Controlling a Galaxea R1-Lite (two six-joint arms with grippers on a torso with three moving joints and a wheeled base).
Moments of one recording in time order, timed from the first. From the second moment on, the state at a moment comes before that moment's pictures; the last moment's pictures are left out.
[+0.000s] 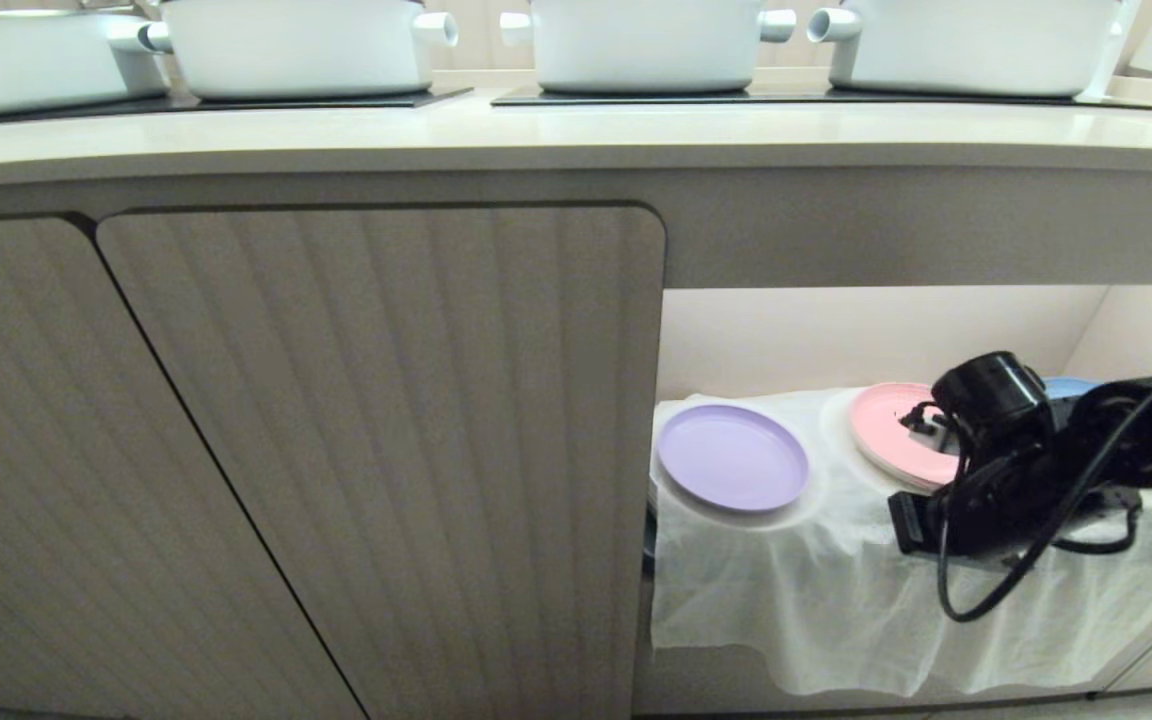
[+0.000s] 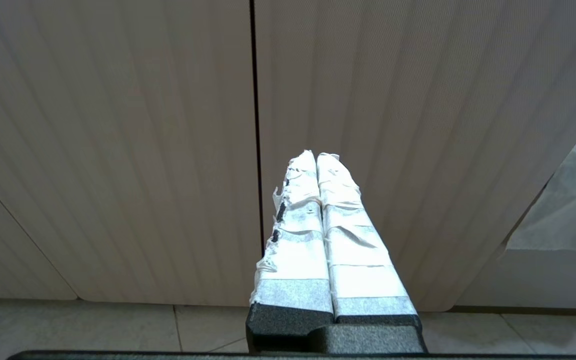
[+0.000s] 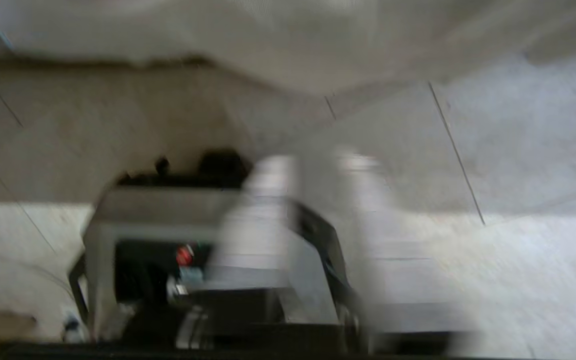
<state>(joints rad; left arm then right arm) 0.00 0.00 0.00 0.00 0.01 -0.04 0.15 1.85 -0.99 0.30 0.10 0.25</state>
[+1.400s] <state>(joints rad) 0.00 0.00 0.00 0.00 0.01 -0.04 0.14 0.93 -0.55 0.21 -0.04 0.02</state>
